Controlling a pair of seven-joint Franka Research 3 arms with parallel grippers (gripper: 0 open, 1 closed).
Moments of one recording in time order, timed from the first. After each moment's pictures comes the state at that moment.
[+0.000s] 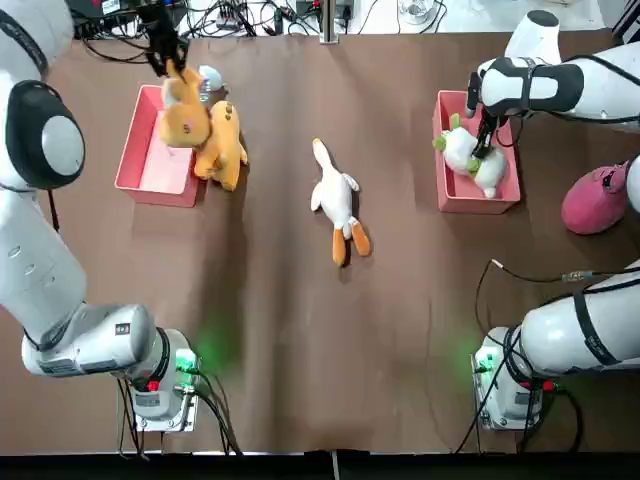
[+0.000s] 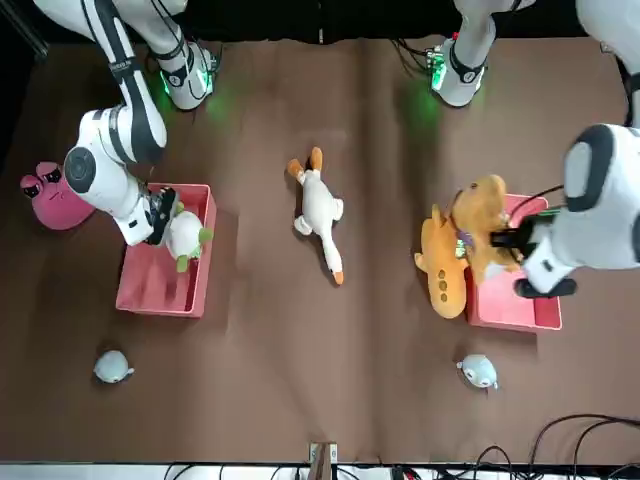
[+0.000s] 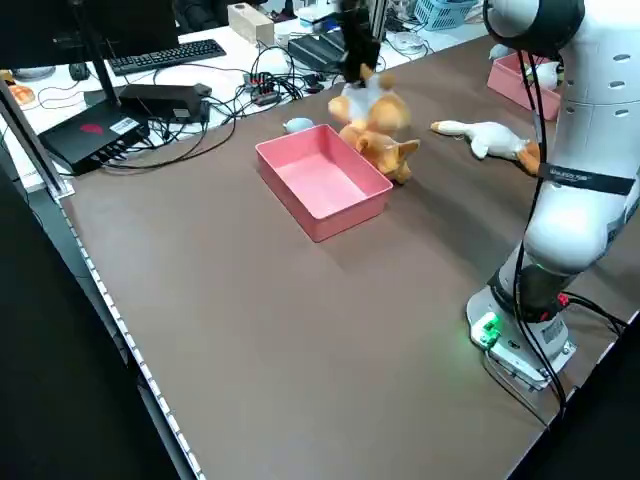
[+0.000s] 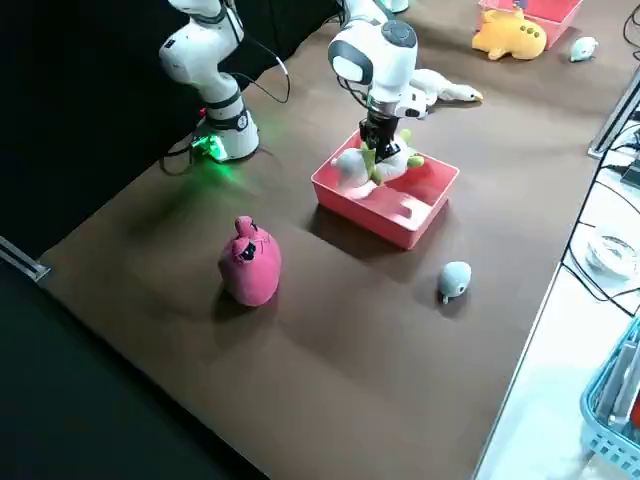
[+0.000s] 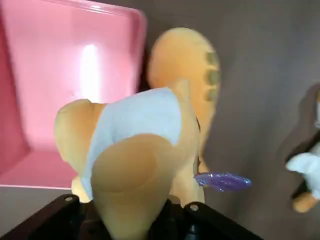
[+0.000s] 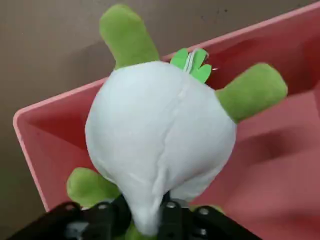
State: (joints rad) left arm 0.08 0.37 -0.18 -1.50 -0.09 1.57 -0.14; right arm 0.03 0.11 0.05 -2.30 0.06 2.28 -1.19
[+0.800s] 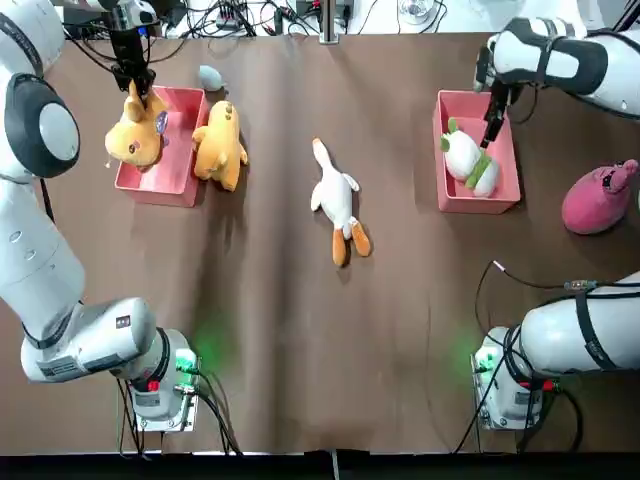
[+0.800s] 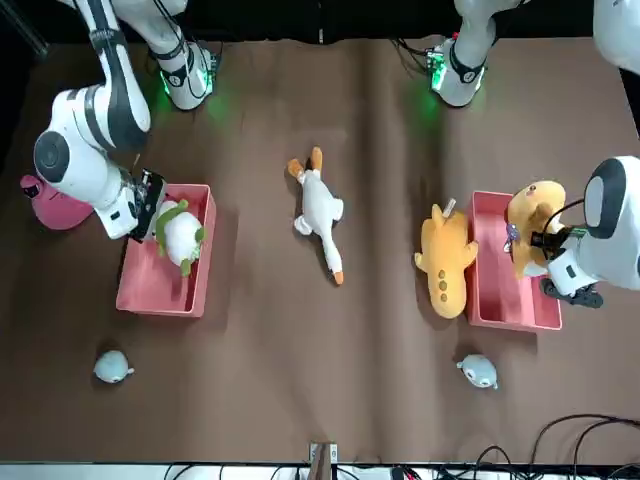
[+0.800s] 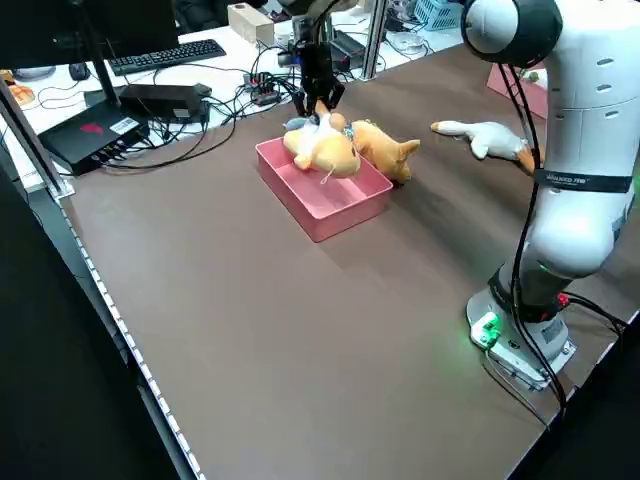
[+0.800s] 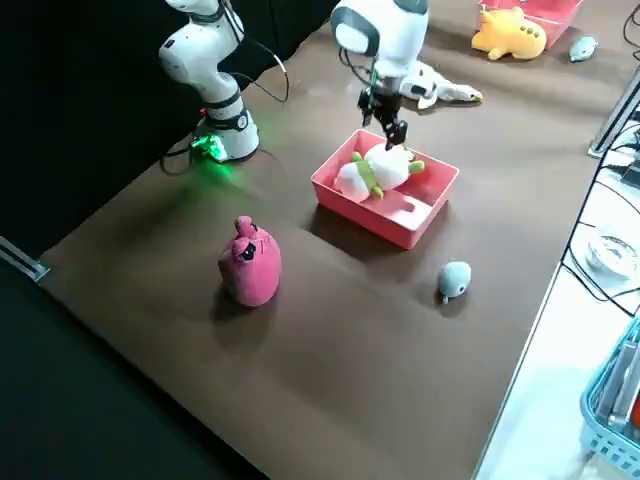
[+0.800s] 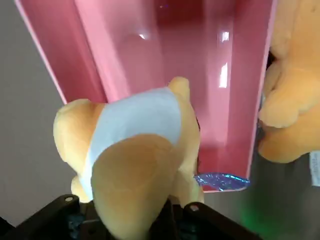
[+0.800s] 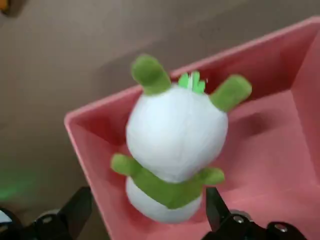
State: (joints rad) left arm 0.19 0.45 -0.18 -1.53 0.20 1.57 0.20; right arm 0.04 0.03 0.06 -2.18 0.07 2.04 -1.12
